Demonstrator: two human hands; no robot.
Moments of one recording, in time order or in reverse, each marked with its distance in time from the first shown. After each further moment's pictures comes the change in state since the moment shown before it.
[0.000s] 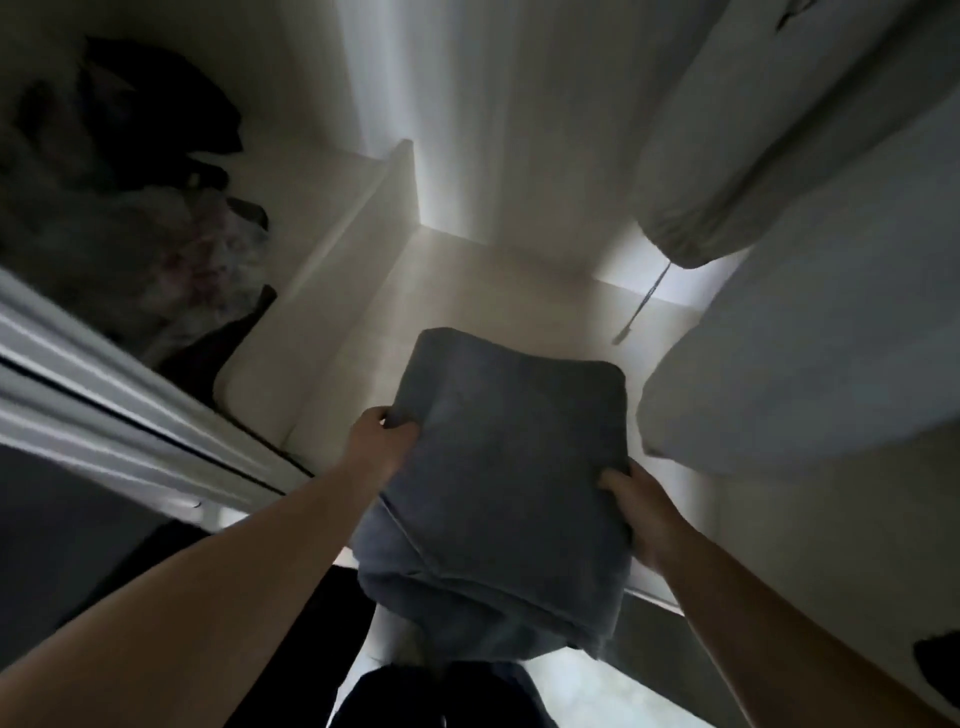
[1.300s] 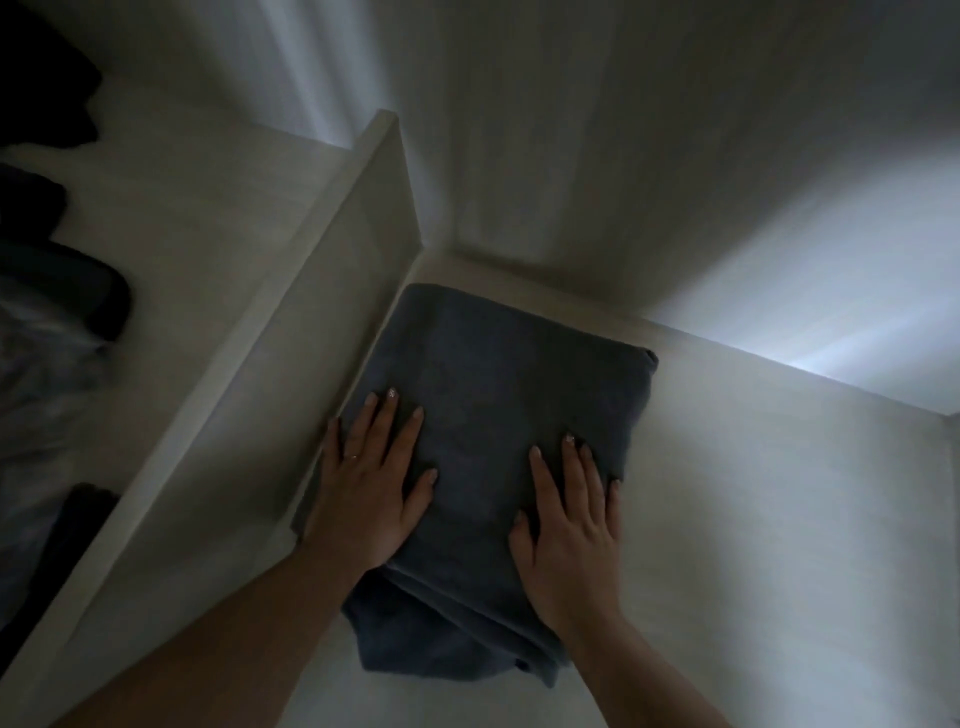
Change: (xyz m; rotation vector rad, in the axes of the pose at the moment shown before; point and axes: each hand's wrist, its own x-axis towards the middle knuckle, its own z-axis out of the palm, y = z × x) left_hand 0.250 0.012 0.031 1.018 -0.002 0.649; right_hand 0.223 -0.057 0.160 -1.168 0.289 -0.676
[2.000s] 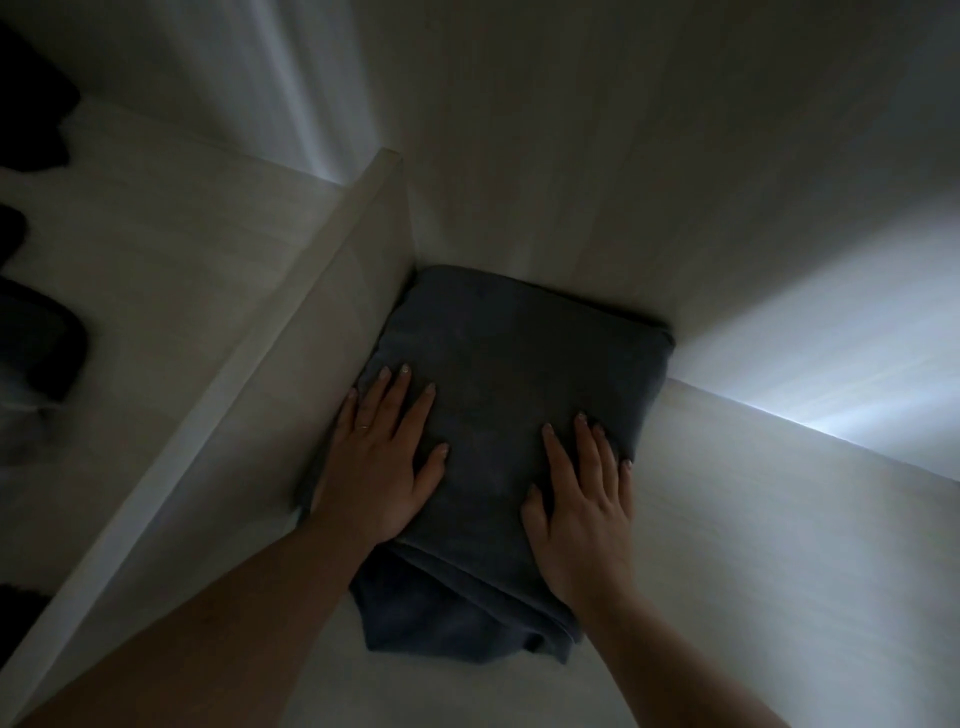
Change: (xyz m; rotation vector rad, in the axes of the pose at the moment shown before) left_hand 0.088 -0.010 -0.001 -0.047 0.195 0.065; right_hand 0.089 0.008 0.004 -0.011 0.047 -0.014
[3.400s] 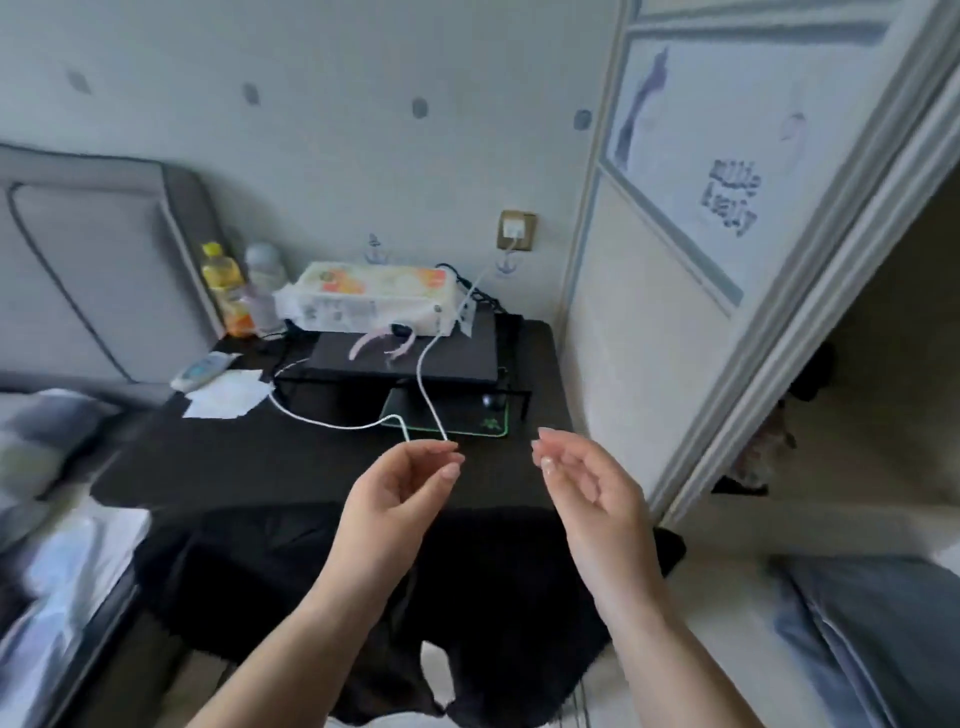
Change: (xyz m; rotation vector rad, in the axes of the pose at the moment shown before) left_hand -0.633 0.166 -0.341 -1.029 1.309 -0.927; right_hand -0.475 -0.268 -0.240 1.072 -0.777 -1.021
